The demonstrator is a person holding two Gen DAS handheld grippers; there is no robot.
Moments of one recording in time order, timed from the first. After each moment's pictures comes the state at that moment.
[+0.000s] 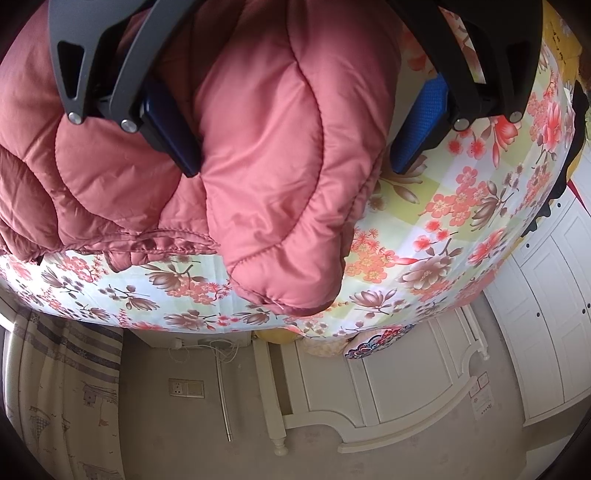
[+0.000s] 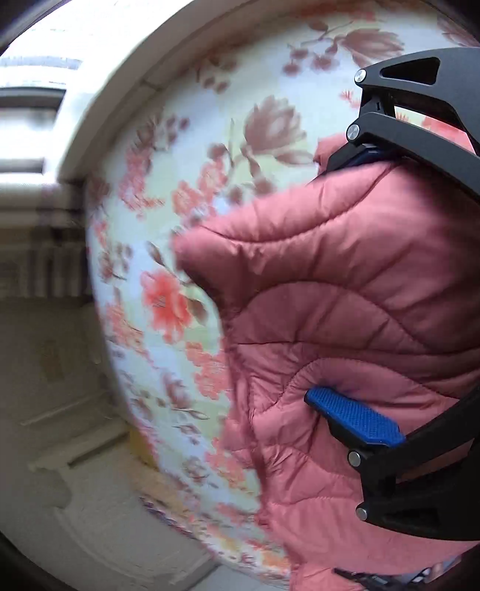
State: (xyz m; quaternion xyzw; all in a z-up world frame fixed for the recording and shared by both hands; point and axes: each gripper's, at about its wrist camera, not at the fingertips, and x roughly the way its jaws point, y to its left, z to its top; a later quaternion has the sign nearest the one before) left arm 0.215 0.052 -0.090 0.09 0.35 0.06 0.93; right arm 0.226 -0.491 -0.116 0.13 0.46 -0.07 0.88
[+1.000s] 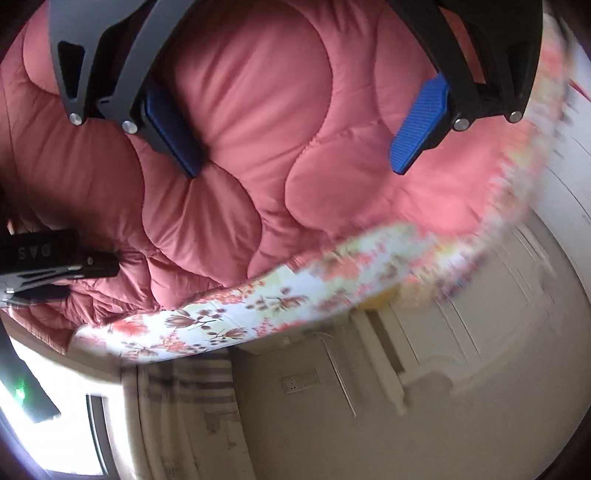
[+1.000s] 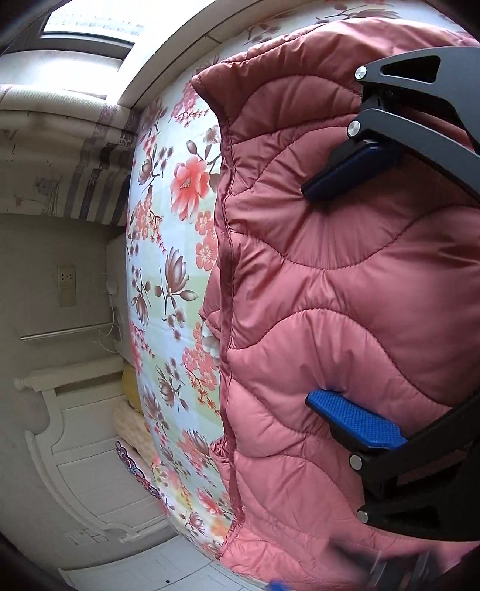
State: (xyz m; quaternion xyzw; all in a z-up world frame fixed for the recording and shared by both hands) left arm 0.175 -0.064 -0.090 0.16 0.33 -0.11 0.92; right arm 0.226 -0.381 -0.114 0.05 0.42 0.02 0.91
